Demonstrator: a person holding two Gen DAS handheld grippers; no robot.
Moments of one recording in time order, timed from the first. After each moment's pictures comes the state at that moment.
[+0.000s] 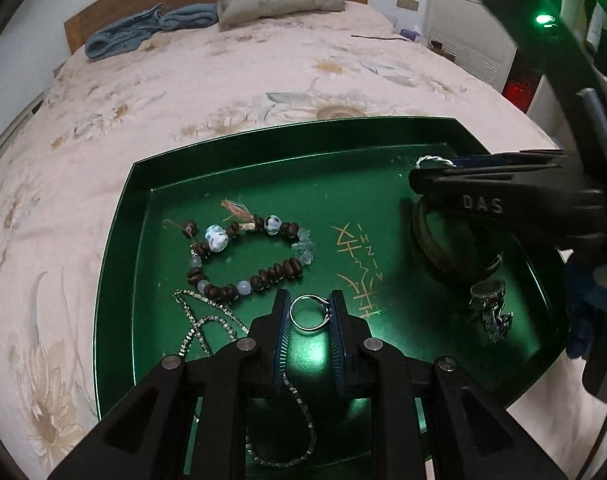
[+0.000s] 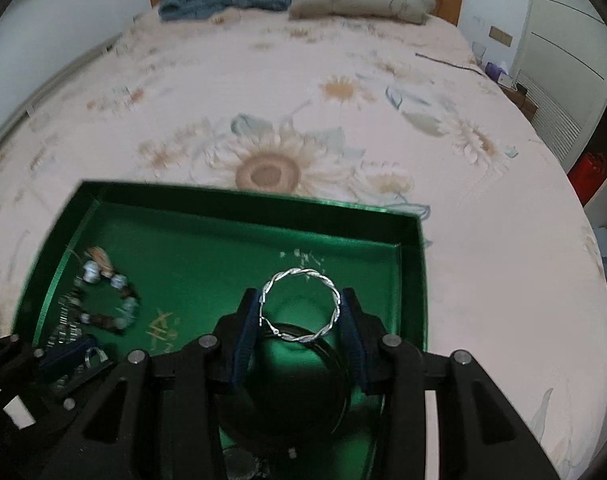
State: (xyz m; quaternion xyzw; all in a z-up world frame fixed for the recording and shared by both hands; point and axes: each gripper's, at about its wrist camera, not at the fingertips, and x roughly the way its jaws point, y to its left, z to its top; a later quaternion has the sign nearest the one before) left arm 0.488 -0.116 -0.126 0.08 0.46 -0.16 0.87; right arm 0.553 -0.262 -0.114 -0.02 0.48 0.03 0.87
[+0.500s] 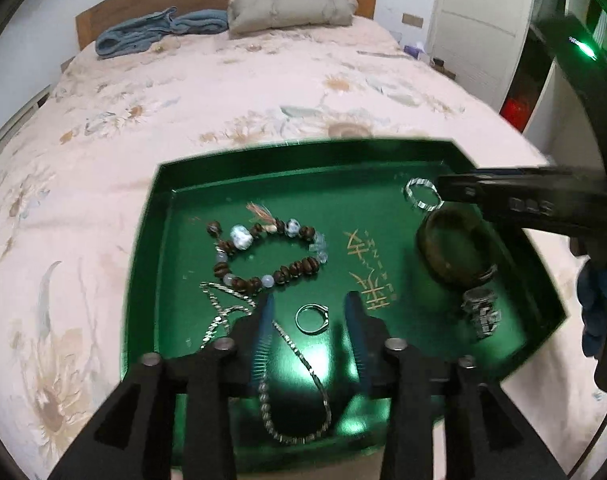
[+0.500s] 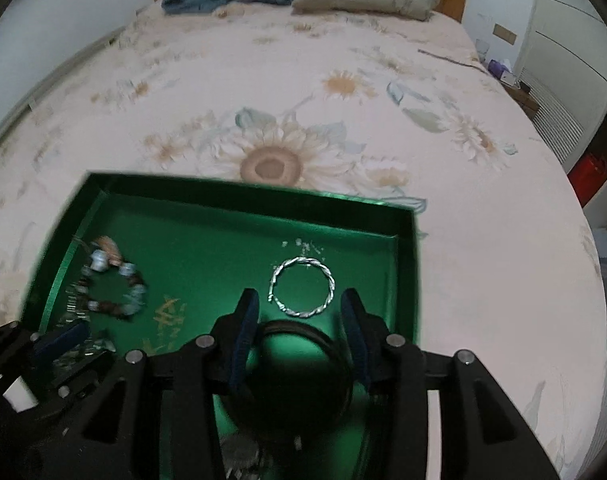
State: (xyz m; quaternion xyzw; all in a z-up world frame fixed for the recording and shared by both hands) left arm 0.474 -0.093 -0.102 0.04 0.45 -0.16 0.88; right arm 0.537 -0.268 -0.094 -0.01 0.48 0.04 0.87
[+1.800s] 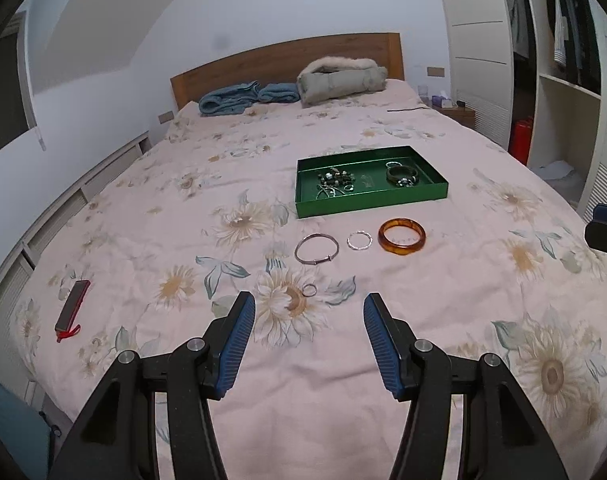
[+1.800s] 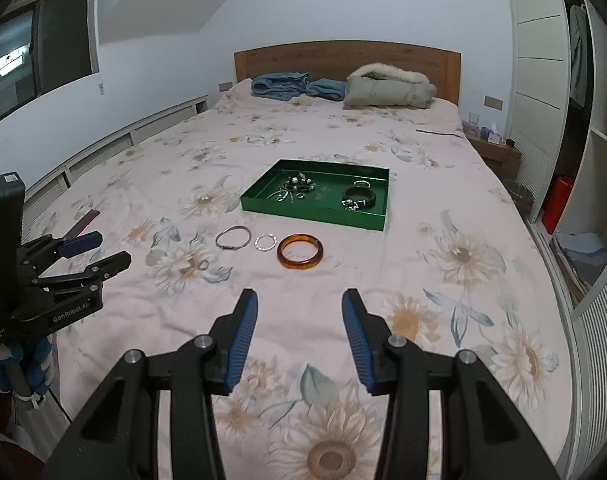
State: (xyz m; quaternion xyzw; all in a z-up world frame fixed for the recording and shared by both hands) left arm 0.062 -0.021 0.009 0.10 0.33 -0.03 0.94; right arm 0.056 -0.255 0.036 -0.01 0.33 0.12 0.94
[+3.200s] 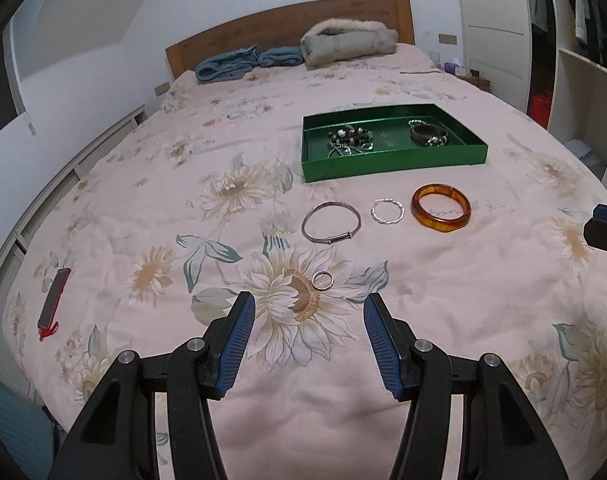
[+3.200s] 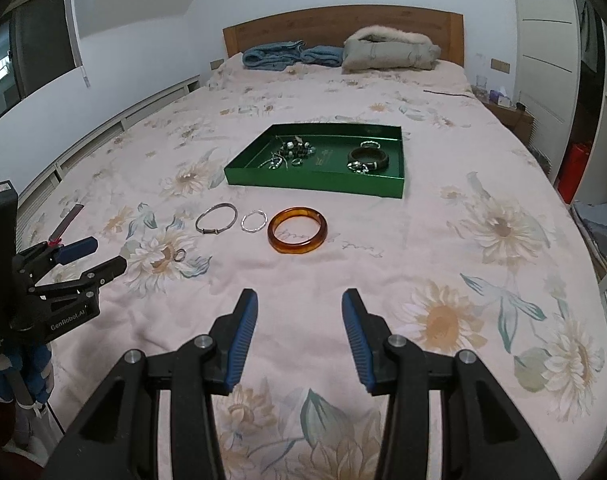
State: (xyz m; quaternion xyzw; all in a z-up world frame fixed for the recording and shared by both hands) left arm 0.146 -0.012 -0.056 0.10 0.39 -0.02 0.91; right arm 0.135 -0.247 -0.033 0.02 0.38 0.13 0.91
